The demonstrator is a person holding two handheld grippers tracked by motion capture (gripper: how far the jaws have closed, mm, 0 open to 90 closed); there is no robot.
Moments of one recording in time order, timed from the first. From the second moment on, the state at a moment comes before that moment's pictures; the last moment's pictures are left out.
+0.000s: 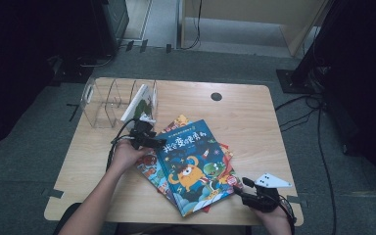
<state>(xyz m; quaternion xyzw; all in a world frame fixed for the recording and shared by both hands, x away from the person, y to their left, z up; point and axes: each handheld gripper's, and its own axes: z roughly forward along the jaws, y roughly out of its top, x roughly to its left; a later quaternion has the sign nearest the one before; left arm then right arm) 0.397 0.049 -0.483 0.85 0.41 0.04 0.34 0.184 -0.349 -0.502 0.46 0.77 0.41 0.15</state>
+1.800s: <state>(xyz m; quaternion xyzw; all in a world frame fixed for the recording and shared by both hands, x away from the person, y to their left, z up) 0.358 0.083 -0.473 0.84 0.44 0.01 0.32 0.208 -0.369 -0.502 0.54 0.74 0.38 0.13</state>
